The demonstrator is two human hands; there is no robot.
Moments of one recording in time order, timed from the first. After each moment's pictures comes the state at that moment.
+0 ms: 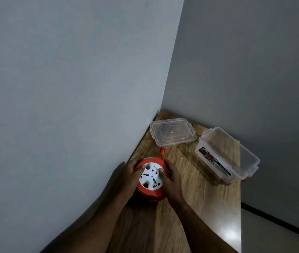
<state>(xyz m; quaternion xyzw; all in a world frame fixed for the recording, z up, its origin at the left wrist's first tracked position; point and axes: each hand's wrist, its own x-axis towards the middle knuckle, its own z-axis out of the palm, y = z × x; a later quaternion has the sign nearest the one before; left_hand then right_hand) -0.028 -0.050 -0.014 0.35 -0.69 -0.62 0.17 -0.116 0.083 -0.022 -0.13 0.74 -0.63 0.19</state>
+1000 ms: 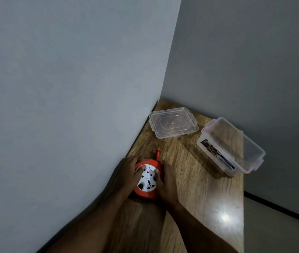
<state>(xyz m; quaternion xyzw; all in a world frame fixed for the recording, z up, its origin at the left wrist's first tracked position) -0.034 -0.065 -0.049 0.32 -0.83 -0.45 0.10 -0.112 0.078 -0.082 -0.22 0.85 -0.46 0.13</state>
